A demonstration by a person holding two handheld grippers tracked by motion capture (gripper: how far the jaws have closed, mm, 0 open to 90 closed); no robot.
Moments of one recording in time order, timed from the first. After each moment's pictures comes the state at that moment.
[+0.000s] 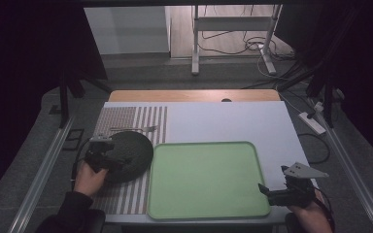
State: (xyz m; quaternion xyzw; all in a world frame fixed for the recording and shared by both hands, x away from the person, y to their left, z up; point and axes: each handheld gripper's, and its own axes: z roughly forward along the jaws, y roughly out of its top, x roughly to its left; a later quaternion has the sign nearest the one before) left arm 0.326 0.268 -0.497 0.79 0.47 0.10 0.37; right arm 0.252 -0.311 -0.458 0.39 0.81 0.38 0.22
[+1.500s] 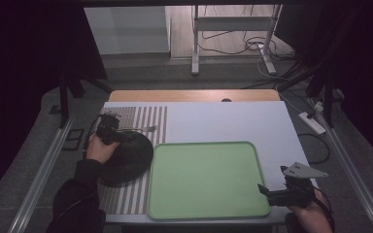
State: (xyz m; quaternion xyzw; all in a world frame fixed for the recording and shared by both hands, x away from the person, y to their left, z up) left arm 0.422 0.269 -0.499 0.80 0.50 0.11 0.31; right arm 0.253 -0.311 -0.458 0.39 0.81 0.38 0.21
